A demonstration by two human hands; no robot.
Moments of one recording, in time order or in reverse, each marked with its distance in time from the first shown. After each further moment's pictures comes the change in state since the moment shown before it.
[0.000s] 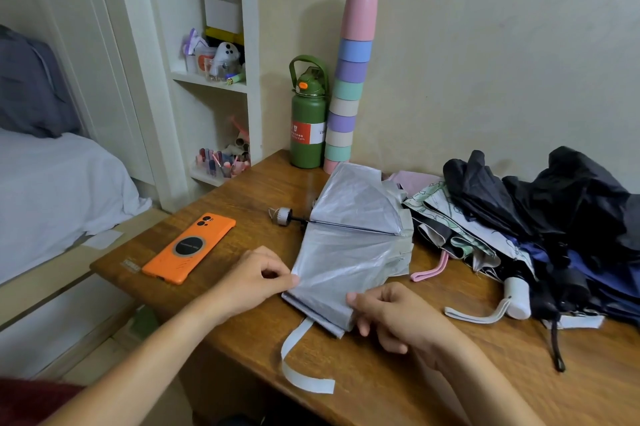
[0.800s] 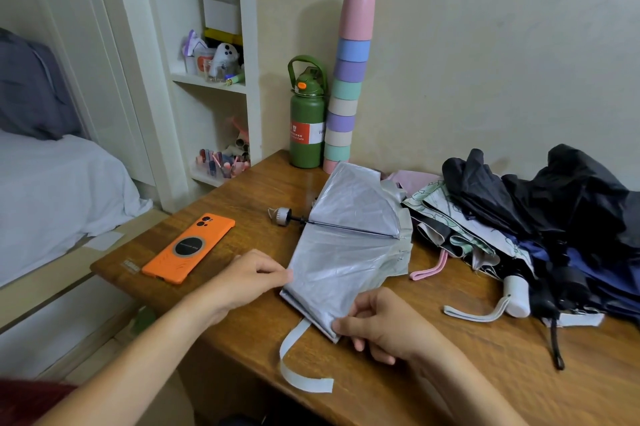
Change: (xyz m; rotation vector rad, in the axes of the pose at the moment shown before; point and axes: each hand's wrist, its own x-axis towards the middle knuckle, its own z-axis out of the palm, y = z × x) left_hand -0.005 0.009 -0.007 -0.056 -0.049 -0.185; right_hand 0.001 0.002 0.012 -0.010 -0.067 0.032
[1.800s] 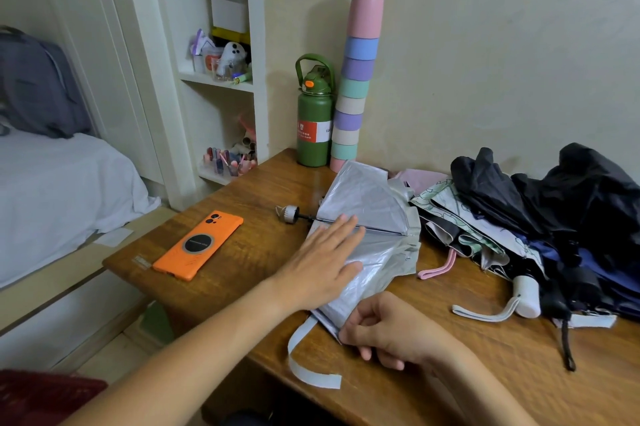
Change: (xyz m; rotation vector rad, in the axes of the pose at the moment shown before) left_hand 0.026 0.048 0.060 0.730 0.018 0.639; right_hand 0.003 0.002 0.001 -0.092 -0.103 -0.008
